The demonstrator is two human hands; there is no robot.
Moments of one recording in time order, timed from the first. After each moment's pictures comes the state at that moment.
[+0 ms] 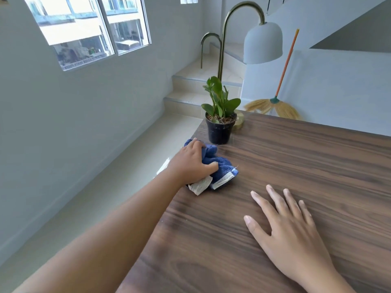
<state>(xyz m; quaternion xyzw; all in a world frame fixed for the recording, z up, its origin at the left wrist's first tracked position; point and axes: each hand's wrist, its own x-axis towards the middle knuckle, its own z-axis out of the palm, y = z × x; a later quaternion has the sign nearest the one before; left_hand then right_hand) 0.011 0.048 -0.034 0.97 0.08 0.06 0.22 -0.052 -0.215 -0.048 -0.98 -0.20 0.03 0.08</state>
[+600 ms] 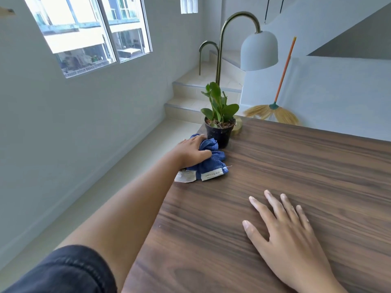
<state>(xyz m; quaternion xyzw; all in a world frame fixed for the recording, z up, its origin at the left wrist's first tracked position) 0.052 0.062 -0.012 0.97 0.07 -0.03 0.22 -0.052 -0.214 -0.047 -0.98 -0.20 0.02 0.09</state>
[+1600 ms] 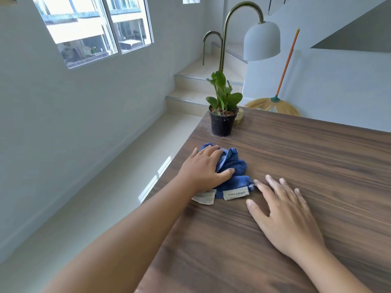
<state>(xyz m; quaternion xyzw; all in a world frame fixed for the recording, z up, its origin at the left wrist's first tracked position) -0.020 0.010 -0.043 0.99 -0.01 0.05 0.14 -0.051 -0.219 -0.051 -0.98 -0.20 0.01 0.08</state>
